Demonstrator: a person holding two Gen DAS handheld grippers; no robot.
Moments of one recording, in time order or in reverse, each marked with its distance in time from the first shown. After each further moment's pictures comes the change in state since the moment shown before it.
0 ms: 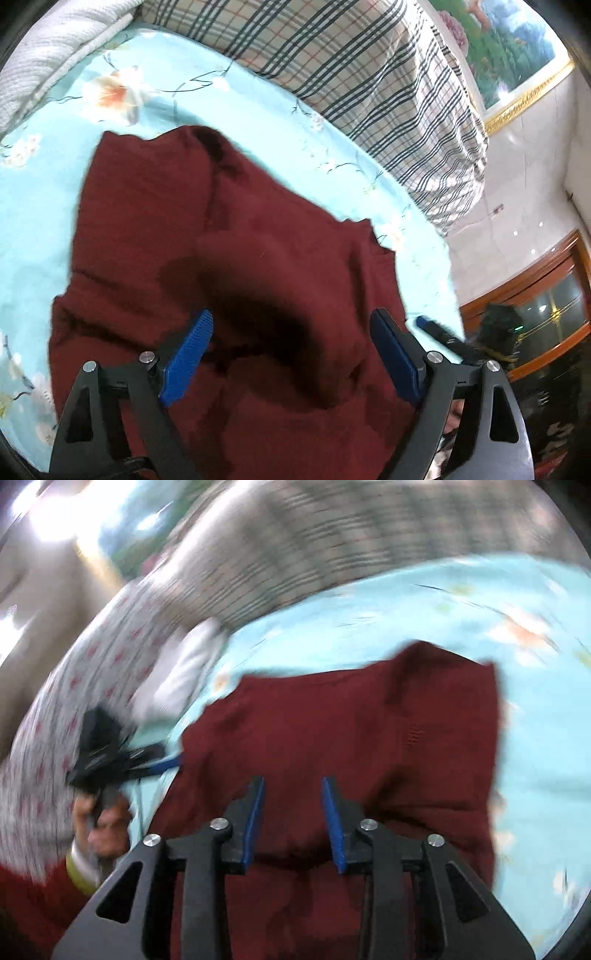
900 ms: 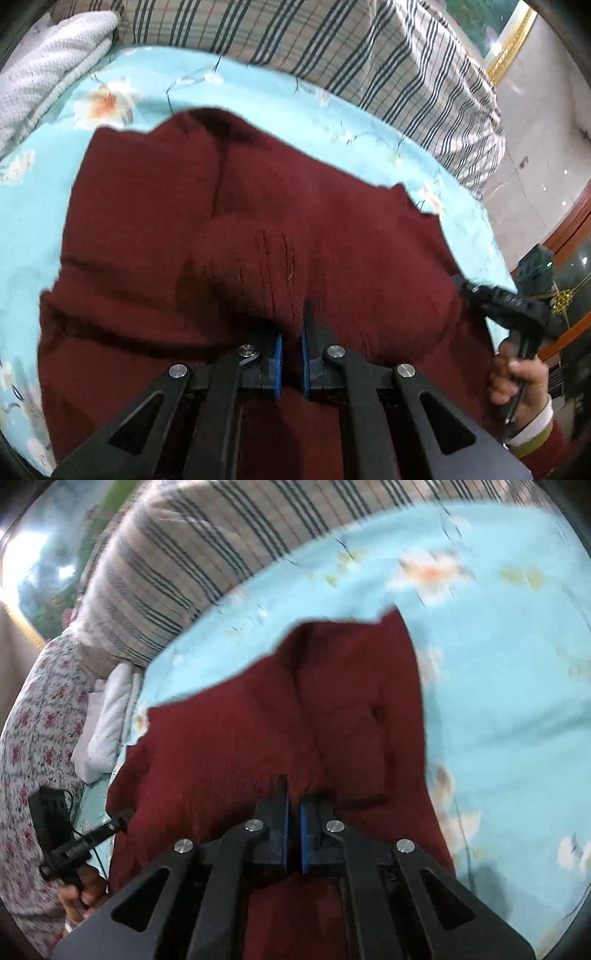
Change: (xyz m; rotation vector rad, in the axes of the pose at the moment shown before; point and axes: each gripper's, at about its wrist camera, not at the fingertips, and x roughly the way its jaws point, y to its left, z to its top) left arm 0.042 -0.002 -0.044 0.189 -0.032 0.190; right arm 0.019 -0.046 -0.006 0.201 -0.043 -0.157
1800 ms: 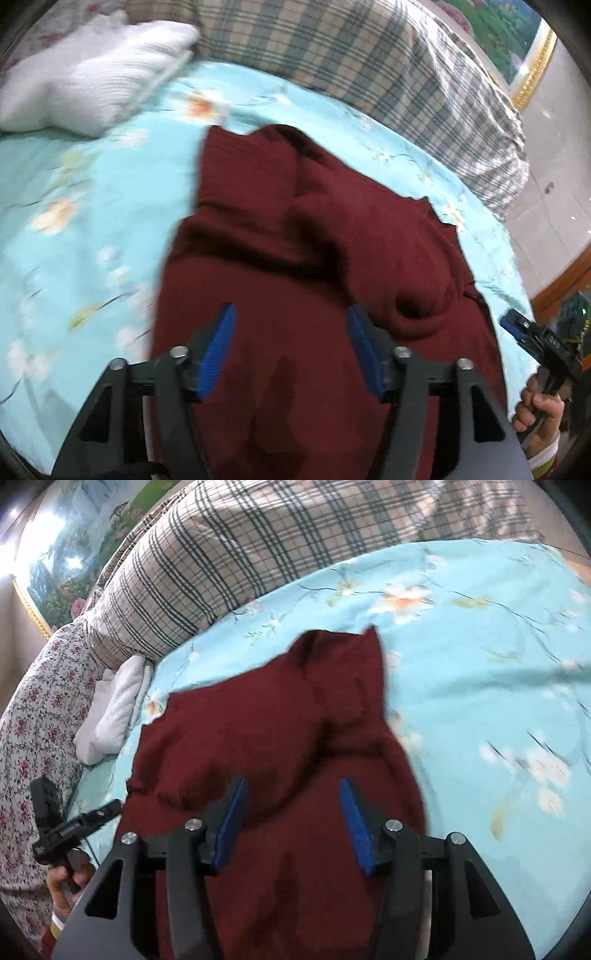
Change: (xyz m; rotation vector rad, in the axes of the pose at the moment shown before) left arm -0.098 0.027 -0.048 -0.096 -0.071 0.154; right arm -0.092 0.017 -0.074 -0.095 -0.065 -0.101
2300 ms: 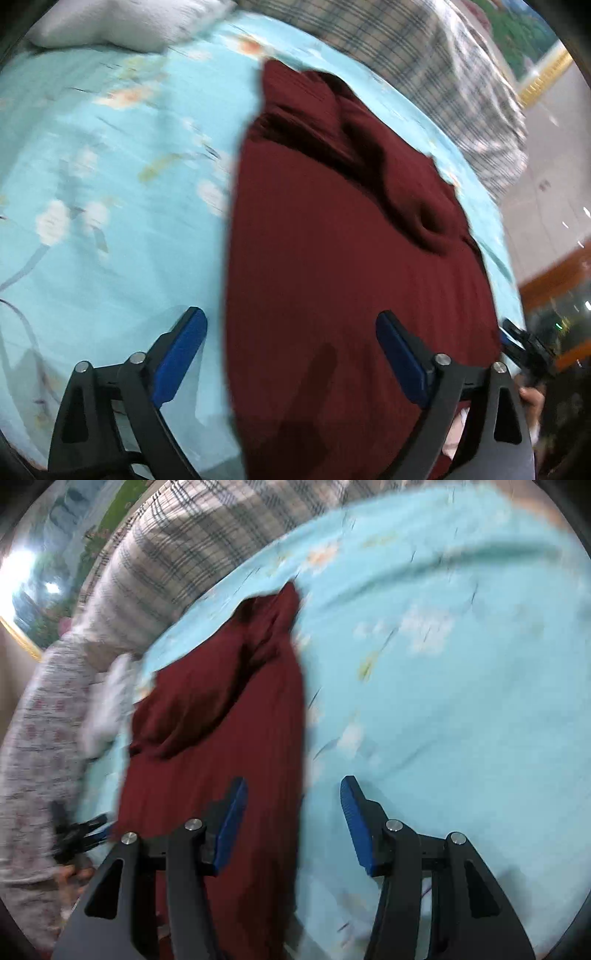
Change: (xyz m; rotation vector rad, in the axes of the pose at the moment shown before) left arm -0.030 0.054 -0.070 -0.048 0.179 -0.103; right arm -0.039 -0.065 -0.078 0.174 0.112 0.171
